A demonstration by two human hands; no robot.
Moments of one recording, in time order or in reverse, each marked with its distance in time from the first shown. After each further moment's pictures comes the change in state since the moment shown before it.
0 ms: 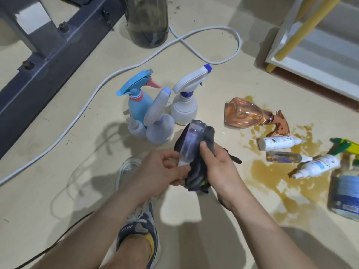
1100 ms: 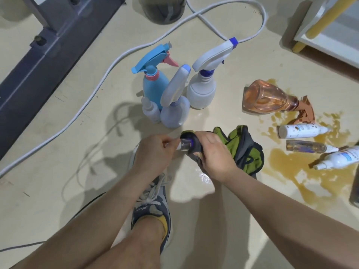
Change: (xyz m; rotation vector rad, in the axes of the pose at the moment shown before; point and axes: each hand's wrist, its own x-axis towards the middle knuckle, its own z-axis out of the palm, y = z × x) left_hand 0.021 -0.042 -0.026 0.446 0.393 0.059; right_hand 0.062 0.095 0.001 -1.003 -0.131 -0.480
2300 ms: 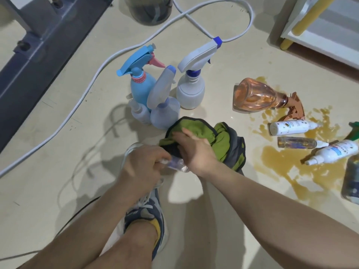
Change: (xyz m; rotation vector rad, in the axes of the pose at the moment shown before) left_hand -0.016 -0.021 -0.004 0.177 -0.038 0.475; right_hand 0.021 -0.012 0.014 -0.032 -0.178 0.035
